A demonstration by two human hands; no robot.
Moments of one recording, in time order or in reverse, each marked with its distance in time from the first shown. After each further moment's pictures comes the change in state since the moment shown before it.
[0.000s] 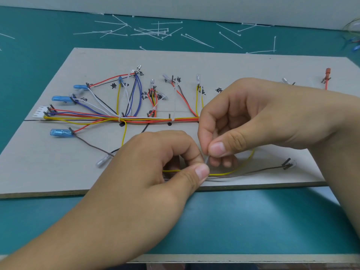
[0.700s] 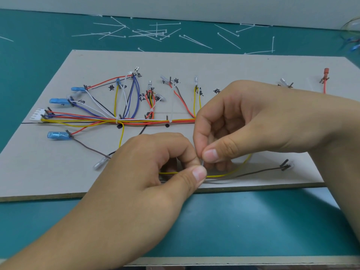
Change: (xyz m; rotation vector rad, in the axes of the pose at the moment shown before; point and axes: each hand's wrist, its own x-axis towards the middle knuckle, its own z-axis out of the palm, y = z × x) left_hand 0.002 -0.005 0.000 0.039 -0.001 -0.004; right_hand 0.001 -0.003 0.005 -0.071 0.046 0.008
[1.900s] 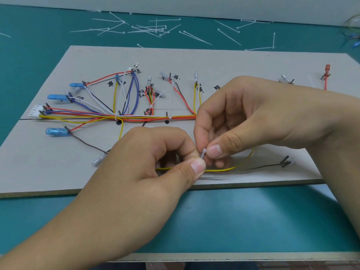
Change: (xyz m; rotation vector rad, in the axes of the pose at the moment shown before) left_hand -0.004 -0.003 0.005 -0.095 0.100 -0.078; right_hand 0.001 0.005 -0.001 0.105 -0.024 -0.005
